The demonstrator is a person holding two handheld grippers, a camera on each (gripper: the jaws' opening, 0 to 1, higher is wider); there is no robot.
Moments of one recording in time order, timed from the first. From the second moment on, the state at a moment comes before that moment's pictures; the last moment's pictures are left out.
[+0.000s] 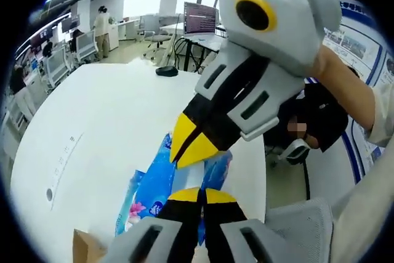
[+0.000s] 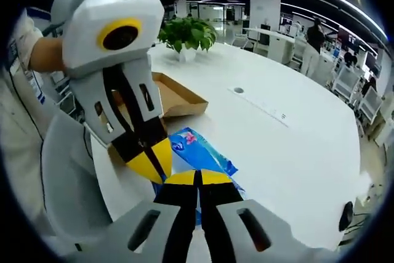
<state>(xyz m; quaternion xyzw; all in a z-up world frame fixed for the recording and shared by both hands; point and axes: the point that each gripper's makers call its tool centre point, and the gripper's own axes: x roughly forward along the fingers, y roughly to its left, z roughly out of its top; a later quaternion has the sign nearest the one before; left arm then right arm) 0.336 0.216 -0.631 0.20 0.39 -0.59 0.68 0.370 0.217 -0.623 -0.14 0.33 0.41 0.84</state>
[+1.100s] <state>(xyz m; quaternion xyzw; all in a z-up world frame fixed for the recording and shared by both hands) 0.380 0.105 -0.689 0.18 0.39 -0.61 0.66 0.411 0.123 -0.673 -0.11 0.38 0.37 0.84</state>
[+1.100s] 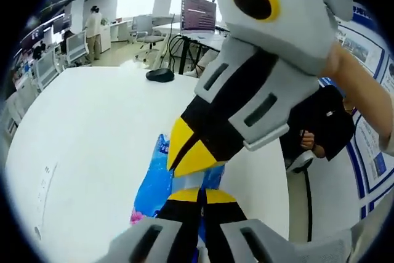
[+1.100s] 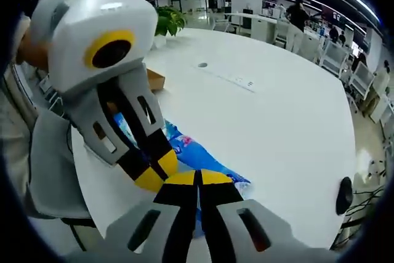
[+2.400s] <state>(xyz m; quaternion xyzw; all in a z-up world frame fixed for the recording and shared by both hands) 0.377 0.115 -0.715 0.24 0.38 -0.62 0.64 0.424 0.110 -0.717 -0.16 0.39 0.32 0.85</state>
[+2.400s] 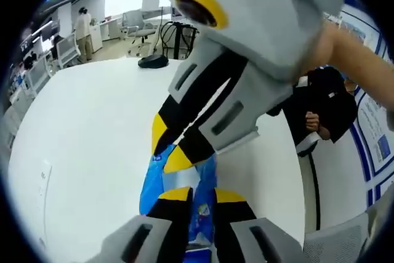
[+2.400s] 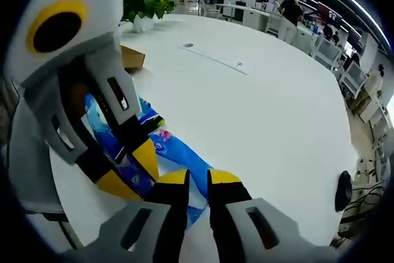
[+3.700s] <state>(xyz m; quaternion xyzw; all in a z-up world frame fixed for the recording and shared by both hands) 0.329 0.258 -0.622 0.19 0.32 -0.59 0.72 0.350 0.165 -0.618 -0.20 0.33 0.35 0.85</state>
